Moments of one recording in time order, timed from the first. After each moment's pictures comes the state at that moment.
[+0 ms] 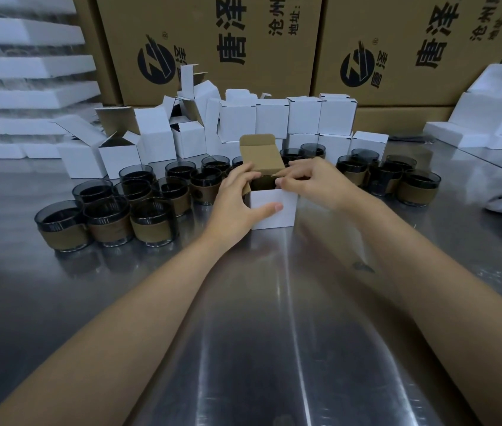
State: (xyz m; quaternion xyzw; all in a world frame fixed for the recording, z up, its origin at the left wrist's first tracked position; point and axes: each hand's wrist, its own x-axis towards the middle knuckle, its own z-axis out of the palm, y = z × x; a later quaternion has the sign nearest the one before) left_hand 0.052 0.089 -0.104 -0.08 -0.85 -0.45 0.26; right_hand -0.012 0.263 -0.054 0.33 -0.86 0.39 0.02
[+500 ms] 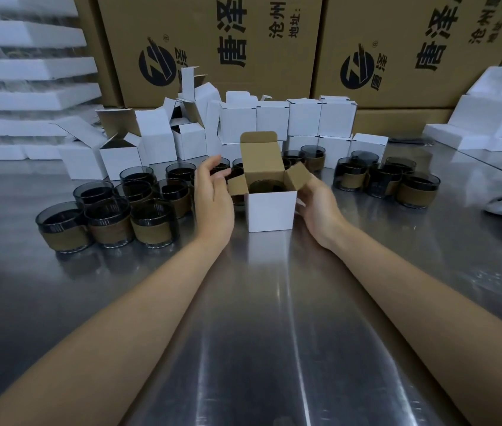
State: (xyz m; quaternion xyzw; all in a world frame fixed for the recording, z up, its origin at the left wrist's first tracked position) left_hand 0.051 0.086 -0.100 0.03 -0.68 -0.63 0.37; right_hand 0.006 0.242 -0.092 0.10 -0.59 0.80 -0.06
